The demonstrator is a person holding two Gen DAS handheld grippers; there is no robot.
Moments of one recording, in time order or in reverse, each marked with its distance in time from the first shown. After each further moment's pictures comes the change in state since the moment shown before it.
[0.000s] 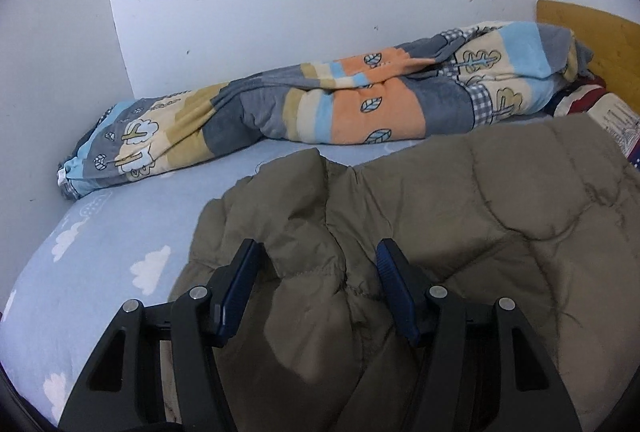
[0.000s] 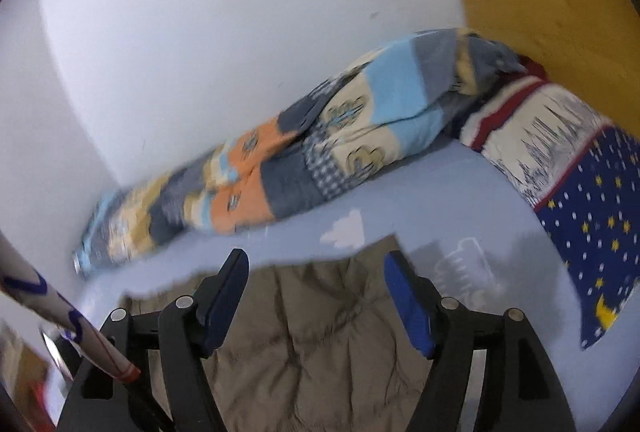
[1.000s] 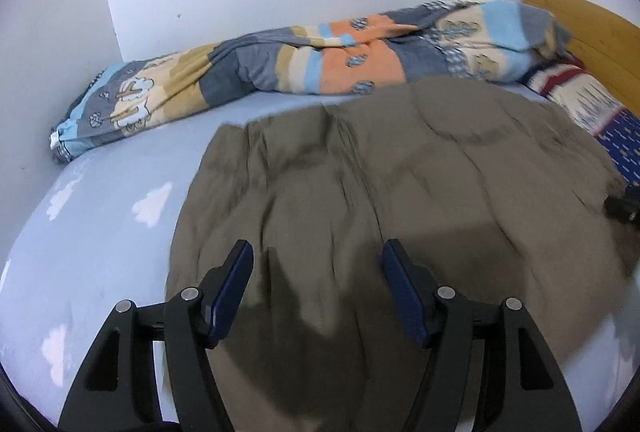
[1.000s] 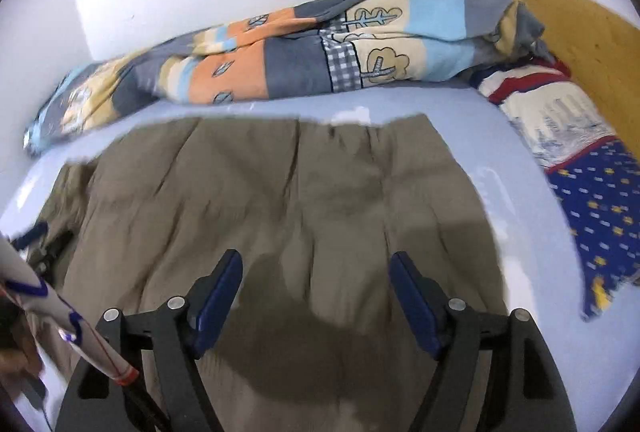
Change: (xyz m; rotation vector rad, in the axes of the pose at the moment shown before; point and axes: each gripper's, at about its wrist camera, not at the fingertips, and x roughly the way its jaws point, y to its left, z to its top) left arm -0.058 0.023 -0.051 -0.007 0.135 -0.105; right arm 0.031 0.053 -0.110 -0.181 0.229 -0.165
